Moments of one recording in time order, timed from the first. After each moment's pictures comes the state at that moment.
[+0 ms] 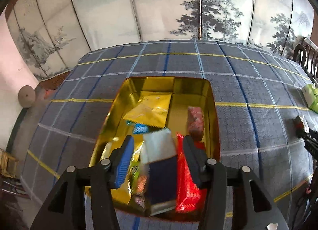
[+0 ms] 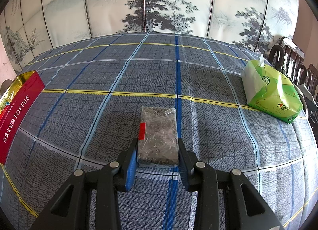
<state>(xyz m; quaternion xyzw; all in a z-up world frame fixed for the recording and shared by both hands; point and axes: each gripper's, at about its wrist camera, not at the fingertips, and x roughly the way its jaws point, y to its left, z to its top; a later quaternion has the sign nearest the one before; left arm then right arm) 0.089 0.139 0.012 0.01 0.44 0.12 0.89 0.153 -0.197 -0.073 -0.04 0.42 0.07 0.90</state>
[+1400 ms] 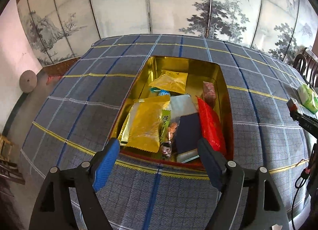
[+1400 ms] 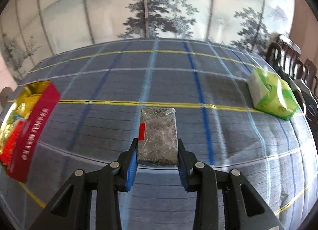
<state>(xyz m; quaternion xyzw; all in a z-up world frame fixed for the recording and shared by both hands) 0.016 0.171 0.011 -0.04 0.44 0.13 0.89 0.142 -0.145 -0.037 -0.02 0.43 0.06 0.90</state>
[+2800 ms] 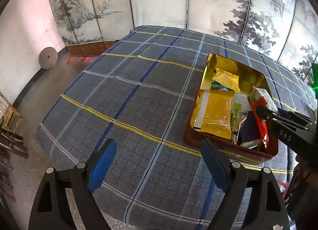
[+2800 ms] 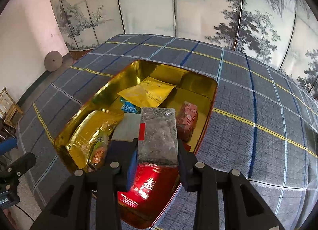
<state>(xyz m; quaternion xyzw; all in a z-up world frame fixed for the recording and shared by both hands) -0.034 0.258 0.008 -0.09 0.45 0.21 0.87 0.100 0.105 -0.020 -0.08 0.42 0.25 0.87</state>
